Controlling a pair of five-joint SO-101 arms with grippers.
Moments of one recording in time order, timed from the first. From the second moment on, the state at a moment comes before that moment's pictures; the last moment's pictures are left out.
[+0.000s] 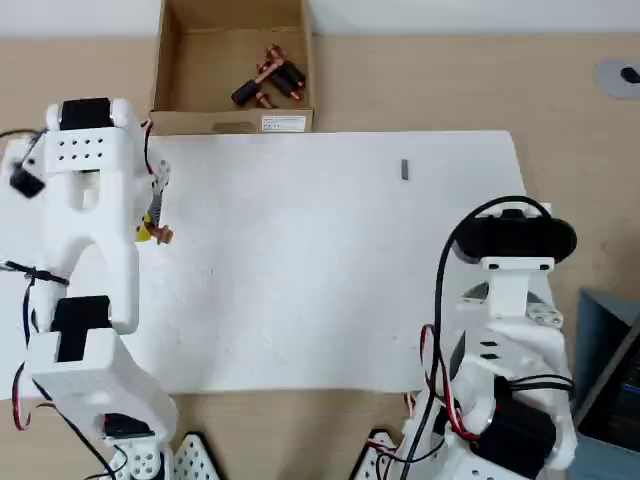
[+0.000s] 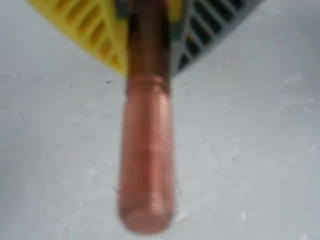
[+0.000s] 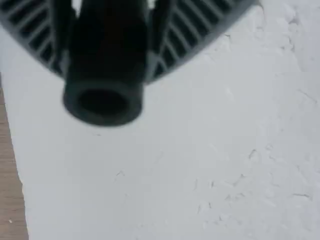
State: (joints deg) left arm -8.7 12.2 -13.9 99.6 59.7; right arm 20.0 -85.1 50.1 85.9 9.8
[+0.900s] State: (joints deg) left arm -8.7 12.2 -6.3 96.5 89.9; right arm 20.0 -85.1 50.1 85.9 9.8
